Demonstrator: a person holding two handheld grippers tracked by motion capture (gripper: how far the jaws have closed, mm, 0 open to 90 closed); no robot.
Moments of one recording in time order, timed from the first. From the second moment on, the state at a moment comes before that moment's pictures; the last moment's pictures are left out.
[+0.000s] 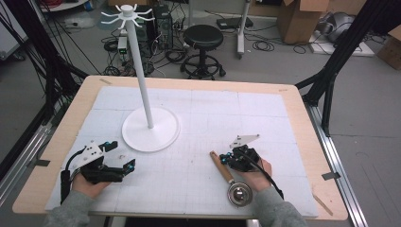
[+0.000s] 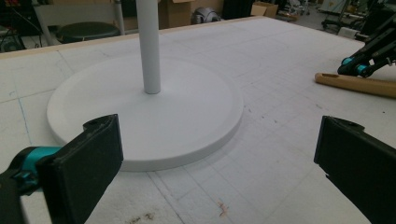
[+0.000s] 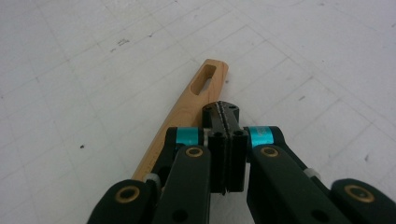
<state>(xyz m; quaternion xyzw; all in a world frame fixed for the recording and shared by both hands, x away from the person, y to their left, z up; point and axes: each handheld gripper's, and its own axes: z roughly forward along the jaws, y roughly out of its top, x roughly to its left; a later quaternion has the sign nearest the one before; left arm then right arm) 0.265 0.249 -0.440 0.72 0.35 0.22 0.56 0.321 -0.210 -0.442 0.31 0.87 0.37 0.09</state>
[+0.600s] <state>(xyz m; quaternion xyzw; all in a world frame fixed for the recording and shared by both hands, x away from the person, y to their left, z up) 0.265 0.249 -0.440 0.72 0.35 0.22 0.56 0.324 -0.185 -0.439 0.28 0.89 0.36 0.07</state>
